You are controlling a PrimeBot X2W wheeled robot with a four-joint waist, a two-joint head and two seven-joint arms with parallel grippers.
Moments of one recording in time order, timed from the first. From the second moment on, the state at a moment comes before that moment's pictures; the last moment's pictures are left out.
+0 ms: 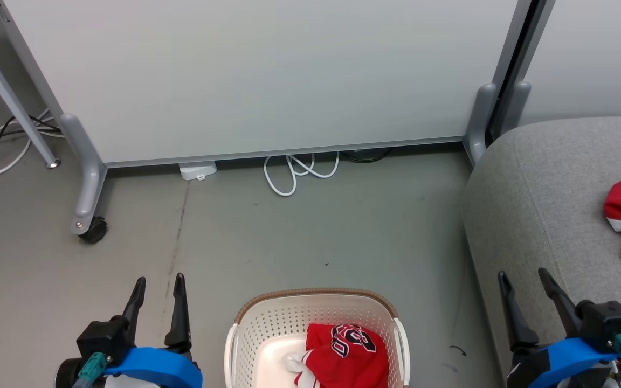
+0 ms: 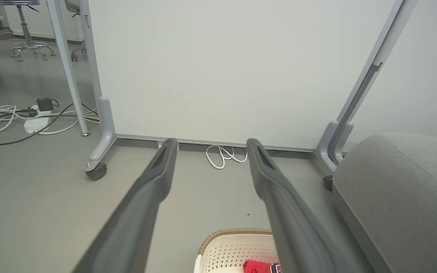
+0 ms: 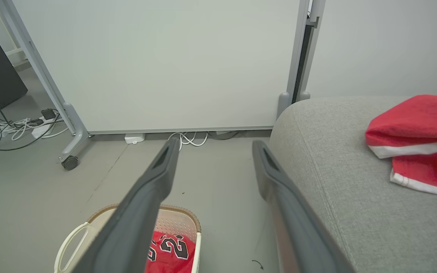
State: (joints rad) left arm -0.09 0.06 -0.04 0.44 -0.23 -0.12 -0.26; right arm 0.02 -0.05 -0.08 0.10 0.11 0.13 -0.03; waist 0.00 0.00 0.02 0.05
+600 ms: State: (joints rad) left arm -0.18 0.05 -0.08 0.50 -0.19 -0.12 -0.26; right arm -0.04 -0.05 -0.03 0.08 0.12 0.13 -0.04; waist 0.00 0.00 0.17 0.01
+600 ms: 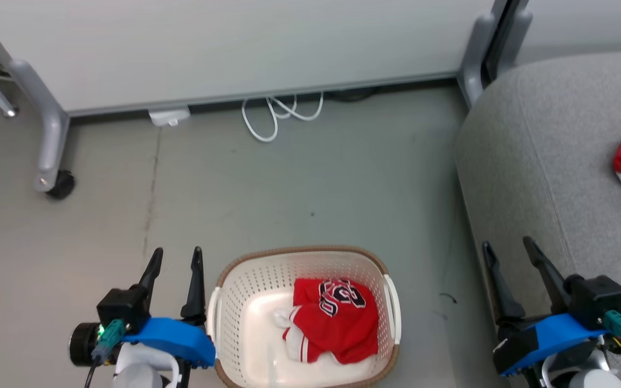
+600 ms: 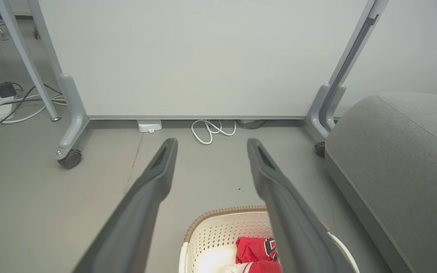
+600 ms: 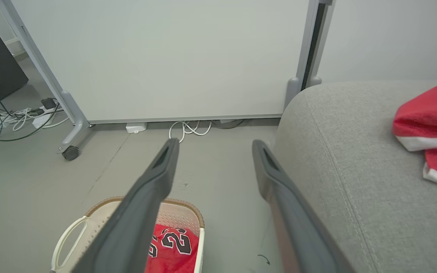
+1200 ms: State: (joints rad) left arm -0.48 0.08 -0.34 0.84 -0.24 -0.13 -0.26; right arm -0.21 -0.05 0.07 0.10 0.17 0.13 -0.13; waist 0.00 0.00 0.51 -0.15
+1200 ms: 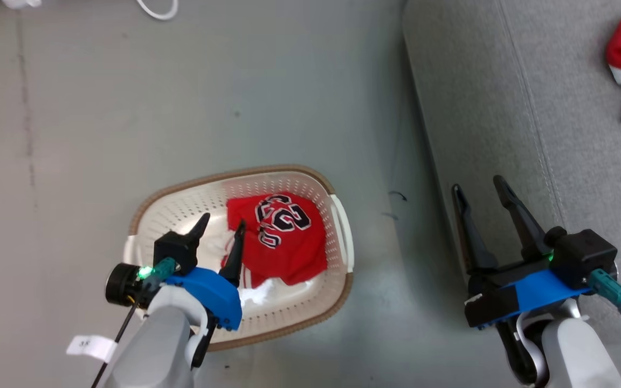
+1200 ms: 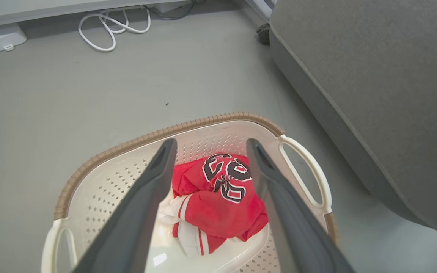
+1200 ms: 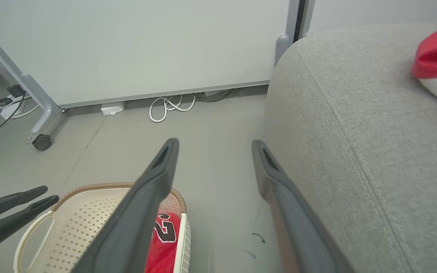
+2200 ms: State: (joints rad) left arm -0.78 0.16 -0.59 1.16 -0.43 -0.13 -0.17; right arm -0.31 -0.05 0.25 0.12 0.25 0.13 -0.22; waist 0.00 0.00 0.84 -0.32
